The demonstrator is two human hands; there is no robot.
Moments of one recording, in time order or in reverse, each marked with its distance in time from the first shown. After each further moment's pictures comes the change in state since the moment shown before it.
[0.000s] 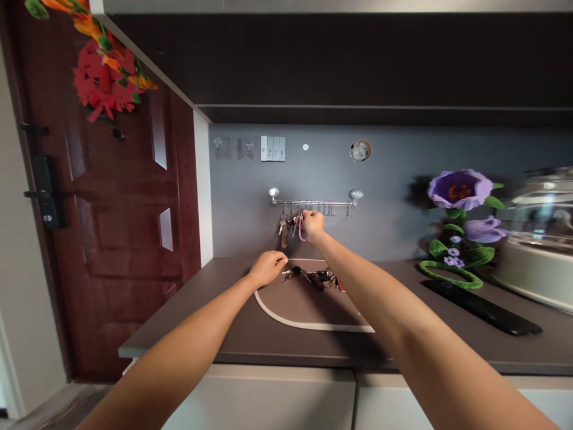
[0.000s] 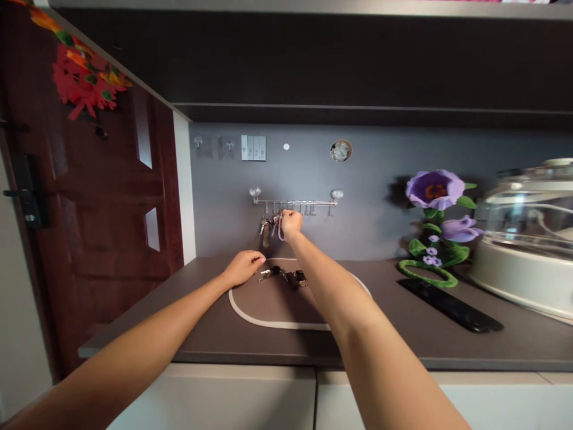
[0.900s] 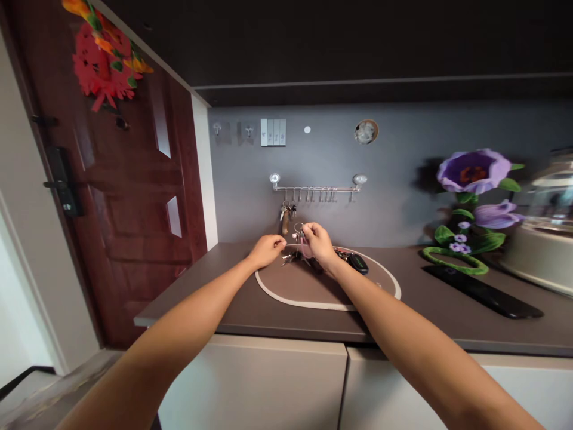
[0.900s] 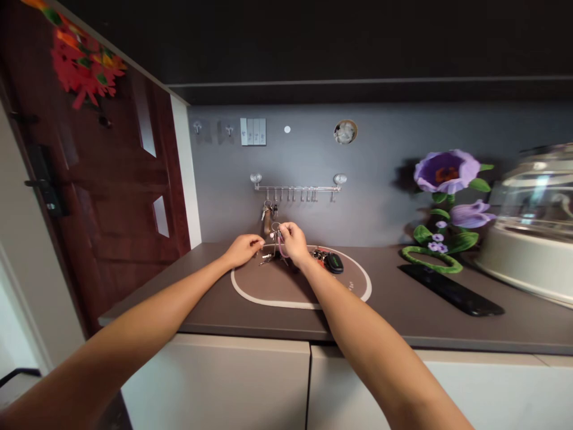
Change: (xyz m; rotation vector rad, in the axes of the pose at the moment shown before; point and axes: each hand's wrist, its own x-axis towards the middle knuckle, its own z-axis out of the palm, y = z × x) left_hand -0.002 0.001 -0.005 -0.154 0.006 -0.100; right_hand -0.077 0.038 -0.056 -0.111 -0.363 -0.225
